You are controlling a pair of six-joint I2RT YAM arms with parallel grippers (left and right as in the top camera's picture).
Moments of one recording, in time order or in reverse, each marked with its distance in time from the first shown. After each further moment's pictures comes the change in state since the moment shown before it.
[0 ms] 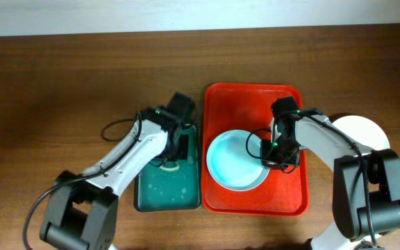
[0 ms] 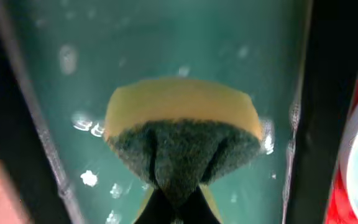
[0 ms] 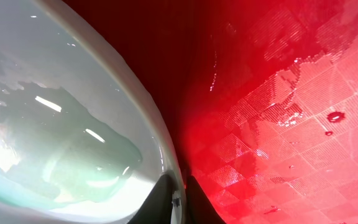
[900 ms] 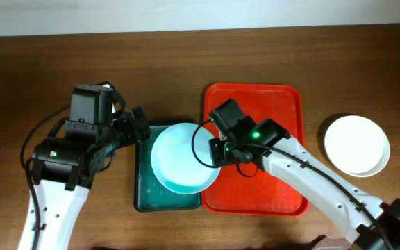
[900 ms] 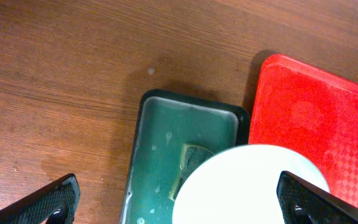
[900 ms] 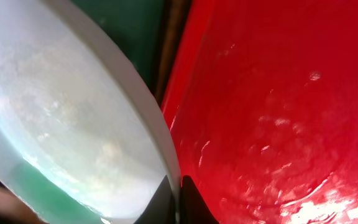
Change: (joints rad) left arm 0.290 -0.552 0.089 -0.079 0.045 -0.043; right arm 0.504 -0.238 0.193 0.019 0.138 0.209
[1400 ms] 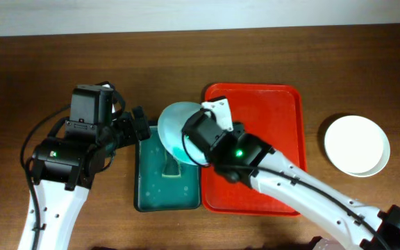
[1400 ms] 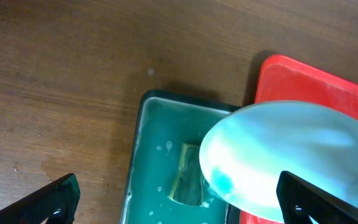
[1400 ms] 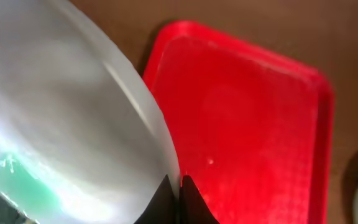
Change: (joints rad) left arm 0.000 0.000 0.000 0.000 0.000 0.000; right arm 0.198 -0.016 0.060 0.068 0.618 -0.017
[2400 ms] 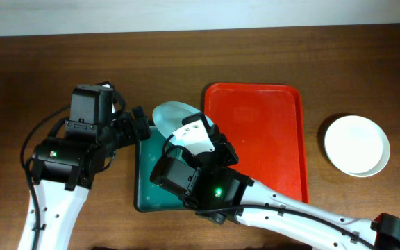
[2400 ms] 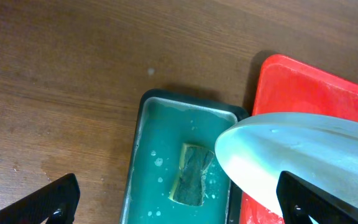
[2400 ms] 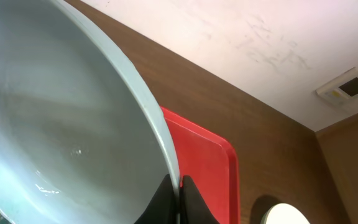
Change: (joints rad) left arm 0.000 0.000 0.000 0.000 0.000 0.000; right arm 0.263 -0.004 0.019 0.000 0.526 -0.050
